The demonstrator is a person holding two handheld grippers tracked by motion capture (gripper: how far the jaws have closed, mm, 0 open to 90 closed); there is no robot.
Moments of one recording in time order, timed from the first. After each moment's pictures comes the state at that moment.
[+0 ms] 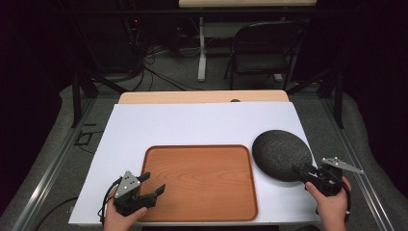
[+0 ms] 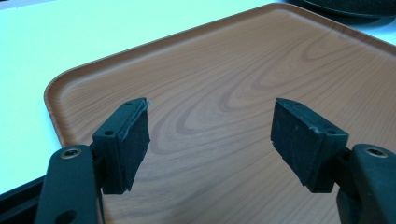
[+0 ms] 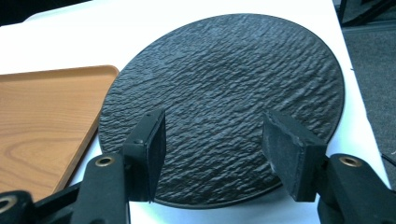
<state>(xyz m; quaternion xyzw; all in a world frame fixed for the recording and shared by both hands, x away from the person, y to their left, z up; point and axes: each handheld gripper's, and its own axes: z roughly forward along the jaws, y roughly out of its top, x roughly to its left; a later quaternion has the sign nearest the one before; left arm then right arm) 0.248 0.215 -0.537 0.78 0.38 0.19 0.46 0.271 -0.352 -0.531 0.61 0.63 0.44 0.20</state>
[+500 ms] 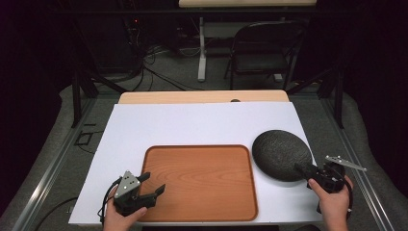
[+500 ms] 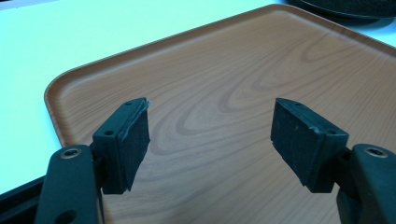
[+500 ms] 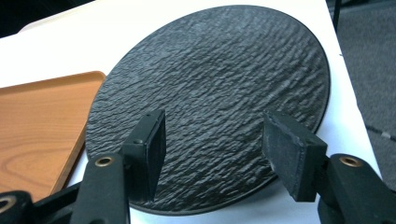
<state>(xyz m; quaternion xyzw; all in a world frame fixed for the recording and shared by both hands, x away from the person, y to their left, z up) 0.248 0.216 -0.537 0.78 0.38 0.19 0.46 0.280 -0.364 -0.536 0.64 0.61 0.44 0.18</state>
